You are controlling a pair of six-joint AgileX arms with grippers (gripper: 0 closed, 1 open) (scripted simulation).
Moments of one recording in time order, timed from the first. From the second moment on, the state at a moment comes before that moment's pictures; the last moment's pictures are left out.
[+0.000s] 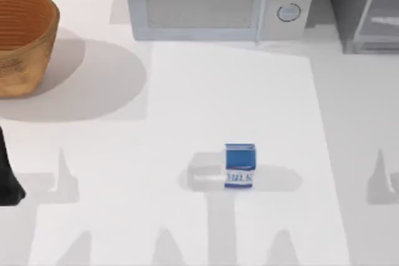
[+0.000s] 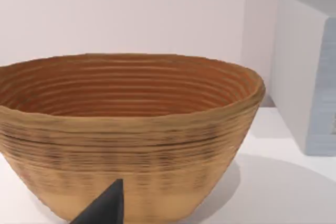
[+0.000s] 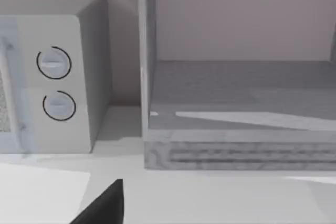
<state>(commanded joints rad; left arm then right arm) 0.00 0.00 0.00 0.00 0.00 0.00 0.00 0.00 0.00 0.00 0.00 0.00</state>
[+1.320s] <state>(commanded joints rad) 0.00 0.00 0.00 0.00 0.00 0.00 0.64 1.21 0.43 1.02 0.65 0.02</state>
